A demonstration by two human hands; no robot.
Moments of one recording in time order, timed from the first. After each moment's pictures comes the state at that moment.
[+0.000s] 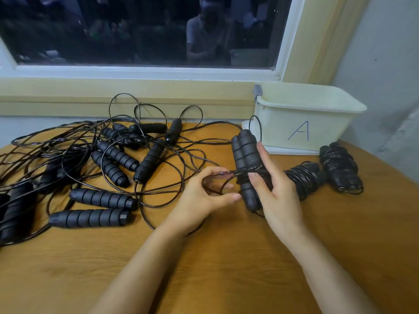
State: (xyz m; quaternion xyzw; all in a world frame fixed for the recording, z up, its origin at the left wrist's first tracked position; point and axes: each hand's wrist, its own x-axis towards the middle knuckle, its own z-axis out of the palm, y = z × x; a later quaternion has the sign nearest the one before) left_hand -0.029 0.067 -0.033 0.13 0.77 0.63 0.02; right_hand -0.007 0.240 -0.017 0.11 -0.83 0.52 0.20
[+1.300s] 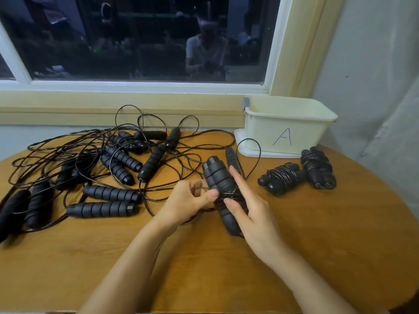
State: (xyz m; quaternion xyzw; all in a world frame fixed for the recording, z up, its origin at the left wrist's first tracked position) left_hand 0.010 0.054 -0.016 0.15 0.77 0.62 0.02; right_hand 0.060 0.229 -0.016 0.18 -0.82 0.53 0.12
